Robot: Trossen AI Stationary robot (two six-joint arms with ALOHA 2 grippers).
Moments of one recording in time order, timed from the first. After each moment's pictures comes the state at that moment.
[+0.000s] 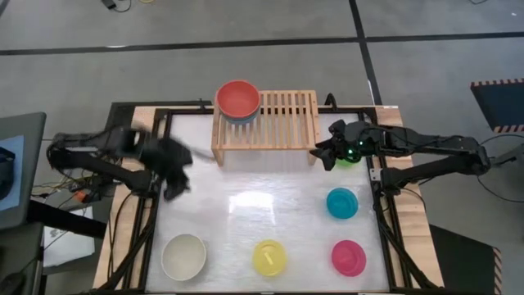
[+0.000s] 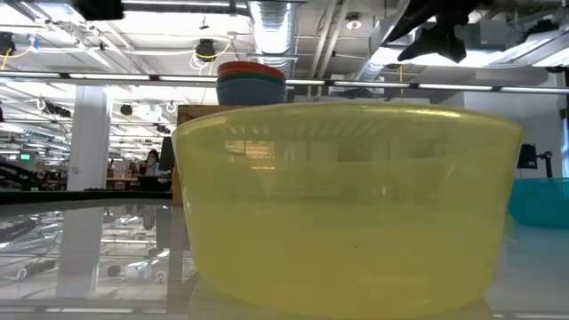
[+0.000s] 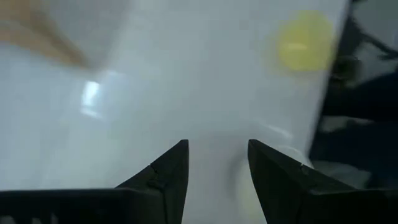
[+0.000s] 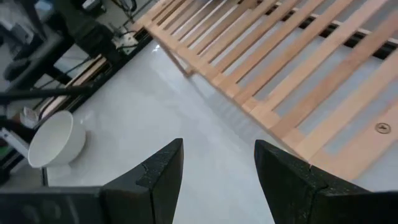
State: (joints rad) left arm -0.06 1.02 1.29 -1.25 0.16 -0.54; right arm -0.10 0.96 0.99 -0.61 0.17 0.66
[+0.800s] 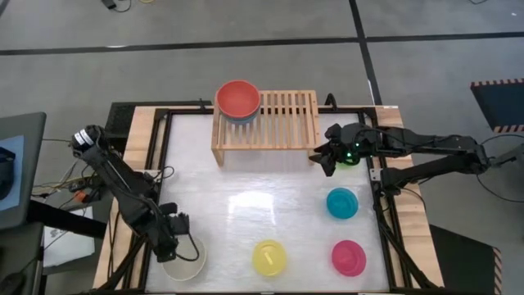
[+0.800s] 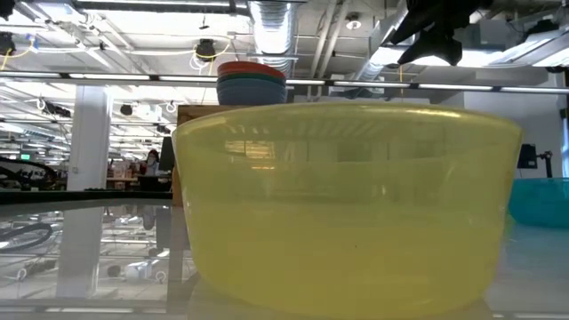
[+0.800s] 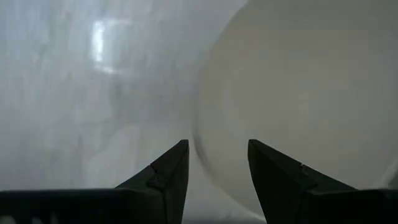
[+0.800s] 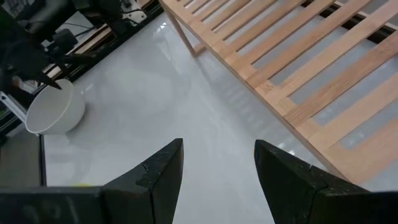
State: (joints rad) left arm -0.87 1.25 0.81 -0.81 -0.02 -1.08; right arm -0.09 0.98 0.99 -0.64 0.10 0.57
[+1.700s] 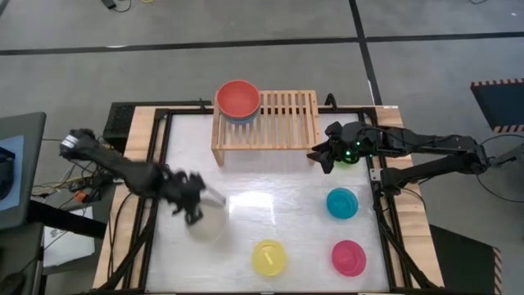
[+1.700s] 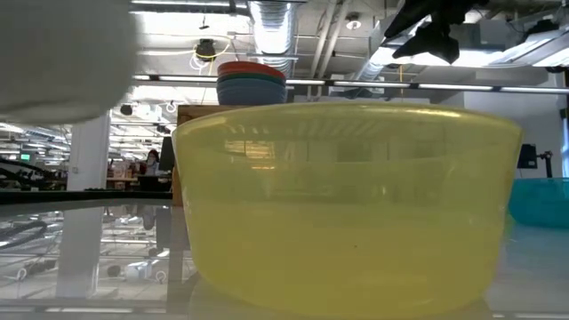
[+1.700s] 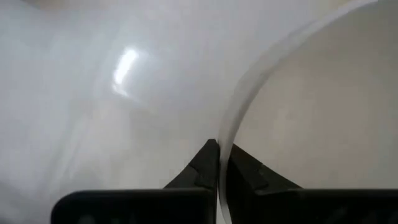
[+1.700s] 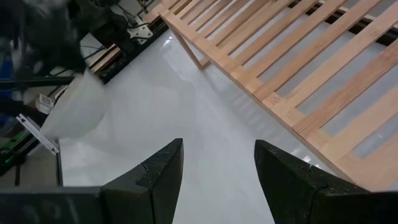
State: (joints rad) left arm -0.42 1.15 0.97 -0.98 -0.15 -0.95; right arm -0.09 0.98 0.99 -0.58 0.10 0.63
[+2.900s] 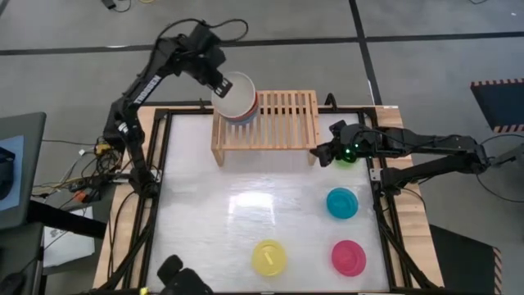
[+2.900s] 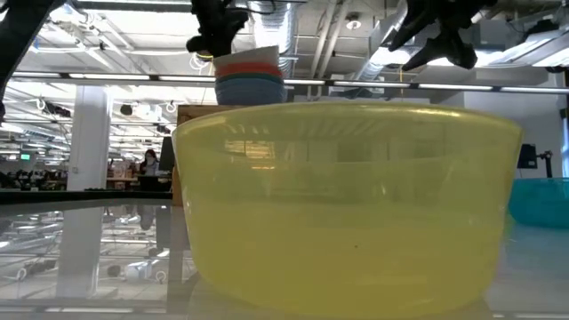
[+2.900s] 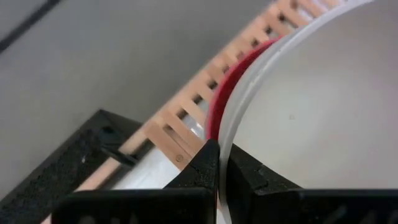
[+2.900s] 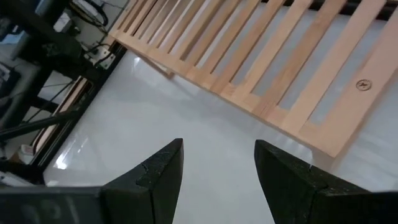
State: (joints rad) left arm 0.77 1.85 2.30 -1.42 -0.01 -0.04; right arm -0.08 0.98 0.99 -0.66 0.23 0.88
